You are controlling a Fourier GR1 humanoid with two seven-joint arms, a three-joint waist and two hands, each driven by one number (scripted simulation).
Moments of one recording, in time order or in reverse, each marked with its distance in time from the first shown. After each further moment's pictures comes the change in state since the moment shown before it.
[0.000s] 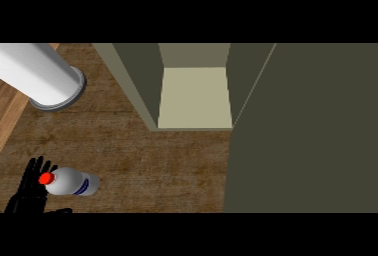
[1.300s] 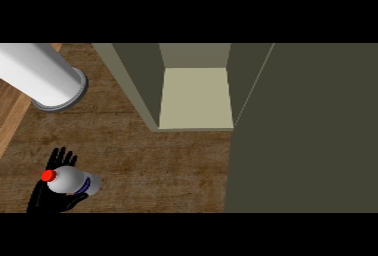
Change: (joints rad) left arm -0.264 0.067 -0.018 0.518 -0.016 -0.108 -0.208; right arm -0.055 0.009 0.010 0.040 0.011 -0.016 0.009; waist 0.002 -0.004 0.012
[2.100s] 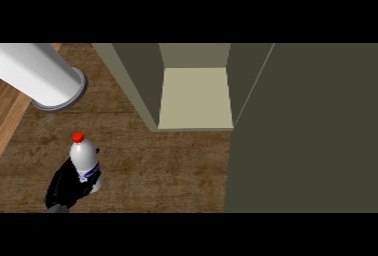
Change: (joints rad) left arm -0.041 -0.052 -0.057 -0.014 0.001 -0.025 0.006; right arm -0.004 -0.001 0.014 -0.009 0.003 -0.011 0.024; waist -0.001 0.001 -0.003
